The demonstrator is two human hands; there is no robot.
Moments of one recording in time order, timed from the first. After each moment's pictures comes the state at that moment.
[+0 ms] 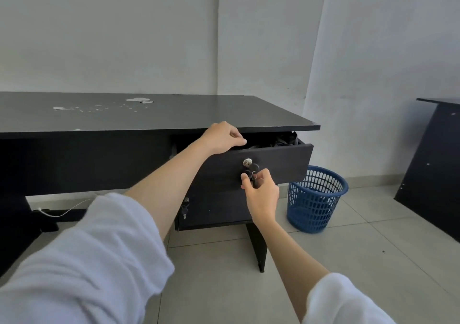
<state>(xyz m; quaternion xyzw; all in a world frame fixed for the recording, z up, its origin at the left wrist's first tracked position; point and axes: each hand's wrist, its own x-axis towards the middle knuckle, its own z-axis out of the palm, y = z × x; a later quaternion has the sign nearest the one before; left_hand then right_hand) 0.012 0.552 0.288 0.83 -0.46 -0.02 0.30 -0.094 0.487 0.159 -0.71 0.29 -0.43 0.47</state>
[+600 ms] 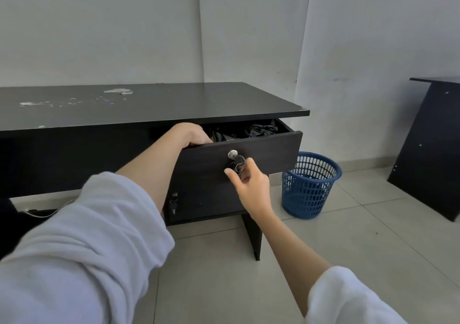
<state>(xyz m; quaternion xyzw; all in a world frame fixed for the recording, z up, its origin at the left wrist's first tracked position) 0.035 0.539 0.289 0.92 -0.30 -0.20 0.17 -0.099 0.462 0.150 -0.80 0.20 -0.41 0.40</state>
